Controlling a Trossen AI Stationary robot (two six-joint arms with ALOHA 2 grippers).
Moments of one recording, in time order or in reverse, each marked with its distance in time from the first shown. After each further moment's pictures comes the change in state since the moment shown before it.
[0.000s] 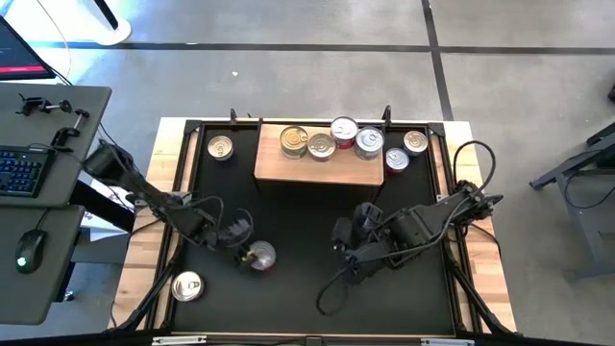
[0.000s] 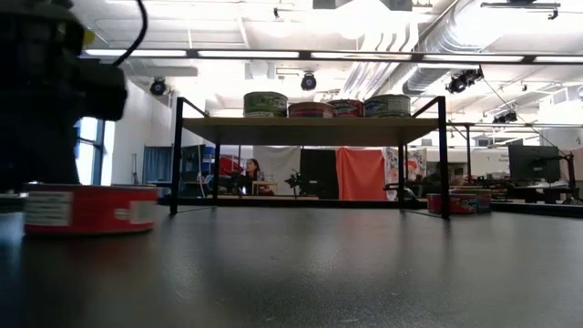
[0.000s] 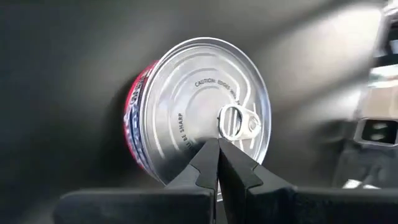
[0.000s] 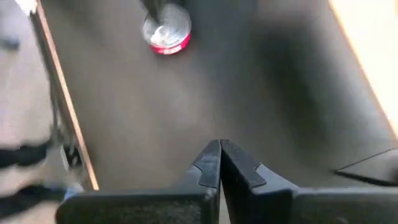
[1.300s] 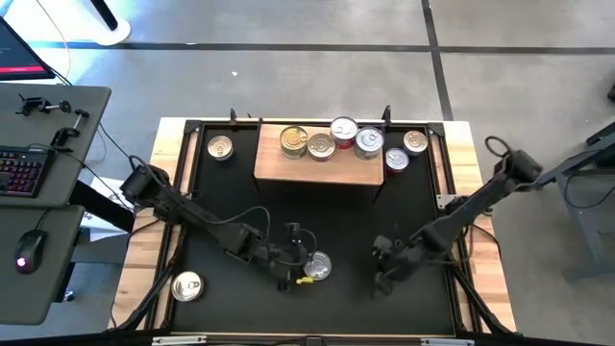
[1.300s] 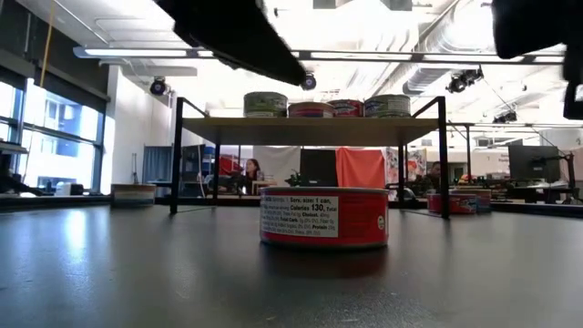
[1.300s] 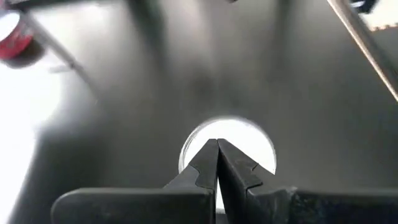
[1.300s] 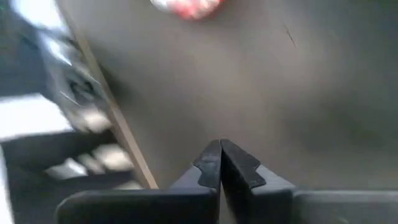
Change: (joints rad) left arm 0.089 0.409 0.699 -0.114 -0.221 1.160; right arm 0.126 -0.606 -1.546 1.238 -0.277 0.517
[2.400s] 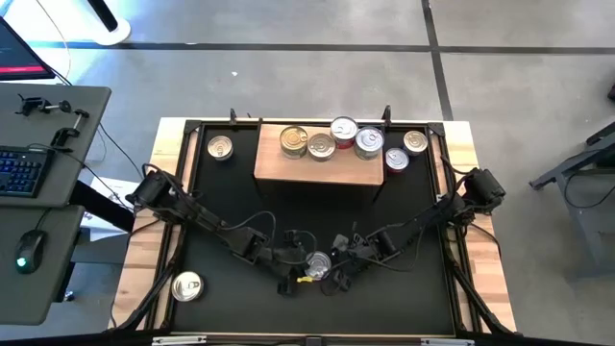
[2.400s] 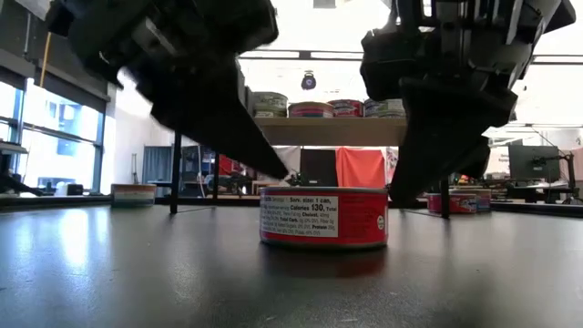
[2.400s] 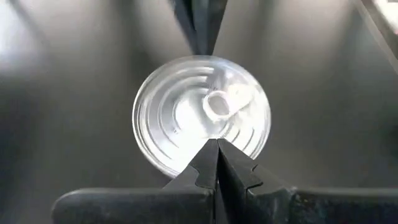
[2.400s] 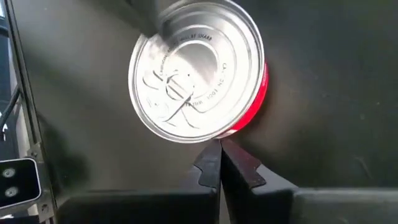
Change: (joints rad) left arm 0.017 0.096 -0.152 0.233 0.141 -0.152; right arm -0.193 0.423 0.215 0.195 0.025 -0.370
